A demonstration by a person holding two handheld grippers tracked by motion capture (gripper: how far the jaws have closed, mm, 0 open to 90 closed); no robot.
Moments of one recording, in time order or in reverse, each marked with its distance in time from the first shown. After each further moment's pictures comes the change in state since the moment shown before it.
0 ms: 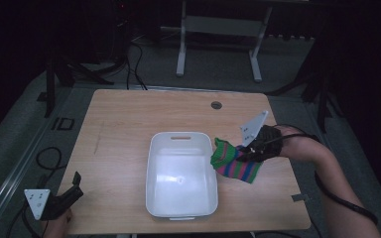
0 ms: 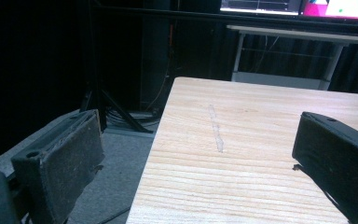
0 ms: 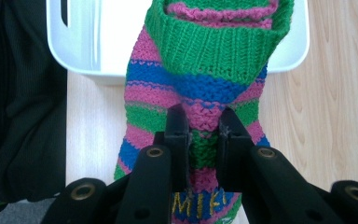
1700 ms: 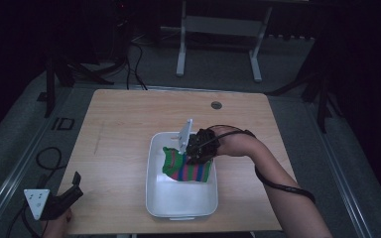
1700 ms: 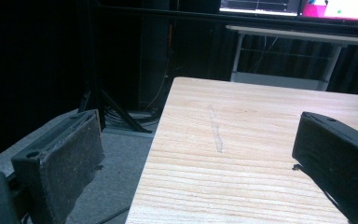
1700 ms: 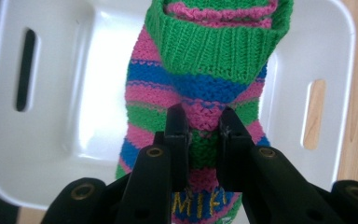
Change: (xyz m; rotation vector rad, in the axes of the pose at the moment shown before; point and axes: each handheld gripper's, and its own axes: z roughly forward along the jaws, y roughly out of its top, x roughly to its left) left arm 0.001 0.000 0.000 0.004 -0.006 0.000; right arm -0.010 0.113 0.097 0.087 0.053 -0.184
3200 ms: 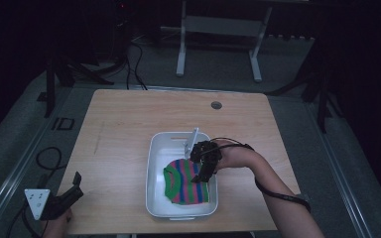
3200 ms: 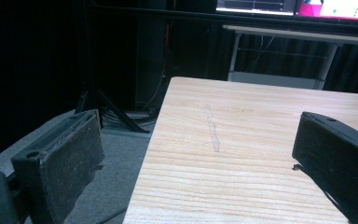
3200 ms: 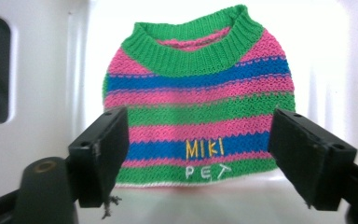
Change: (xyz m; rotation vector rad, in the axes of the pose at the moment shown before) left arm 0.000 0.000 0.000 0.002 -0.016 0.001; right arm 0.002 -0.036 0.051 -0.049 0.115 0.187
